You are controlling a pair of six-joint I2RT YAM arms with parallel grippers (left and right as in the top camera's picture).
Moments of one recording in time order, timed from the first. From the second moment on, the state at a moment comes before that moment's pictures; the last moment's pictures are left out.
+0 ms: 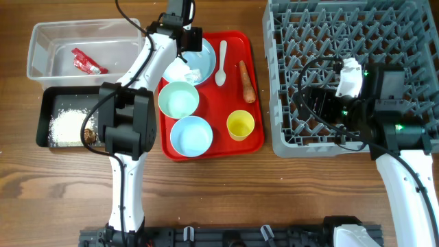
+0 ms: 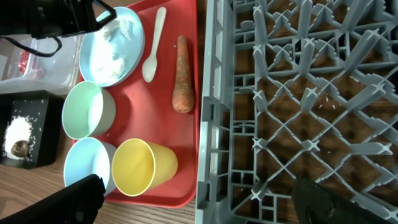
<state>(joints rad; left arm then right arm) -0.25 2.37 1.98 -0.58 -0.06 -0.16 0.00 1.17 1.10 -0.84 -0.36 0.17</state>
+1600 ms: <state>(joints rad) 0.10 2.13 2.06 -0.94 -0.13 -0.16 0.00 1.17 1.10 -0.84 -0.36 0.17</state>
